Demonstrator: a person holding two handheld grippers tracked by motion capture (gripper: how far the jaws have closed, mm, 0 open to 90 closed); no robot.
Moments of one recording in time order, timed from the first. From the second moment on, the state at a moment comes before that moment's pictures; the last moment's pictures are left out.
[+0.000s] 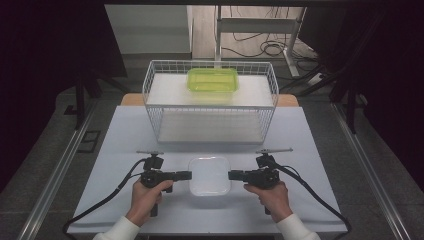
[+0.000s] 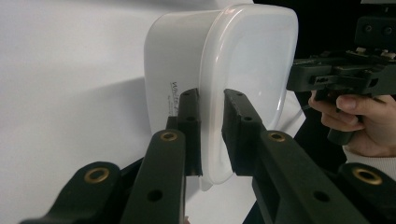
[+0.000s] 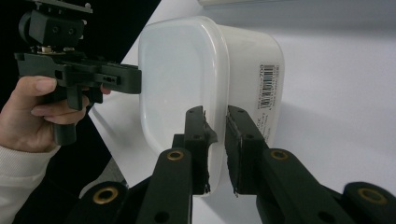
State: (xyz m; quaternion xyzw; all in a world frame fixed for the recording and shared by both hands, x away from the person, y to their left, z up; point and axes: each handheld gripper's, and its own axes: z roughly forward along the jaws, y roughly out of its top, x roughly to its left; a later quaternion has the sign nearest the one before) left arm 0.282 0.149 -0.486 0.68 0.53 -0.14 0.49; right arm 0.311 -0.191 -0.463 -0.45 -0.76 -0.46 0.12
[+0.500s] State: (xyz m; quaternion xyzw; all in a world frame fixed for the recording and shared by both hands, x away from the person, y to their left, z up) left arm 0.278 0.148 -0.469 0.68 0.51 -0.12 0.51; right arm 0.308 -0.195 -0.448 -0.43 -0.76 -0.48 0.11
